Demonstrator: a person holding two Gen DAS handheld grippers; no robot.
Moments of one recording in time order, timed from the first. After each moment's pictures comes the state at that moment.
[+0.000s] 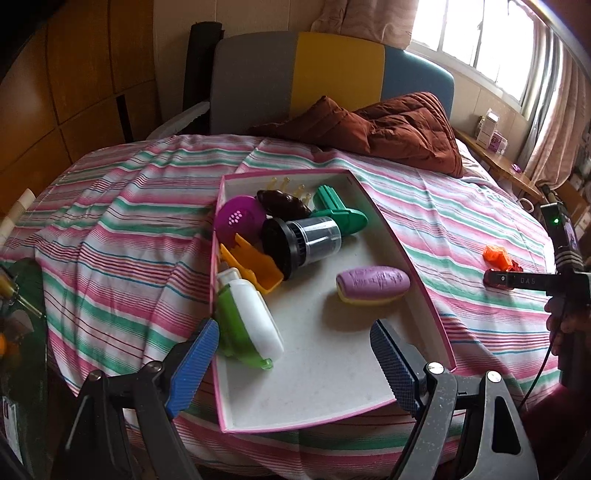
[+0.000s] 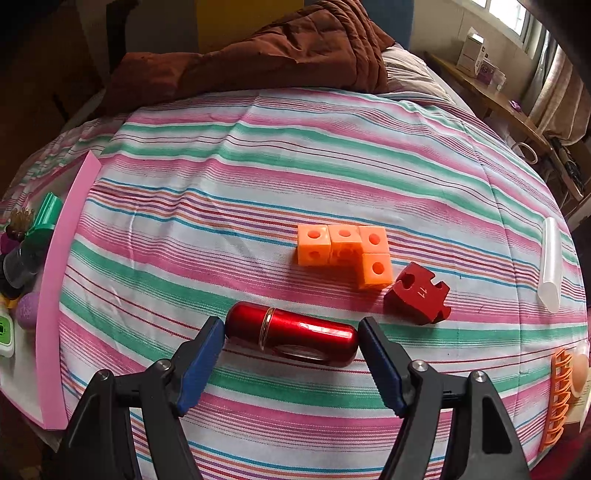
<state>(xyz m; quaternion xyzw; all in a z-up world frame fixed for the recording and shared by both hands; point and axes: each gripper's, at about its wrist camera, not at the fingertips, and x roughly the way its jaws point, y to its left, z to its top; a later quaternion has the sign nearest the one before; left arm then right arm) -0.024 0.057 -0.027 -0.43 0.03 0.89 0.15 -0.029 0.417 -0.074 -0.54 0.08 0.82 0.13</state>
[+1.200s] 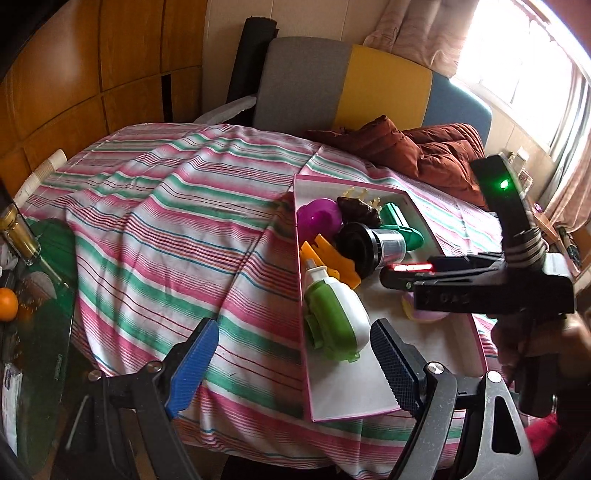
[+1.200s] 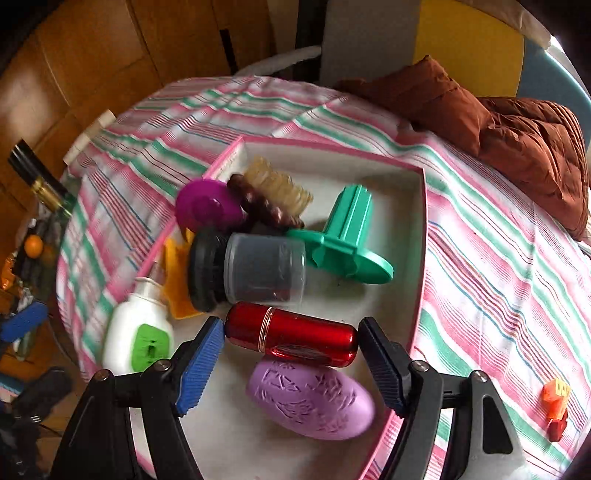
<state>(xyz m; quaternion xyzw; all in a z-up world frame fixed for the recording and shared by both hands) -0.027 -0.012 -0.029 -0.43 -0.03 0.90 0.10 -0.112 0.173 -0.062 -0.53 -0.03 0.84 -0.12</state>
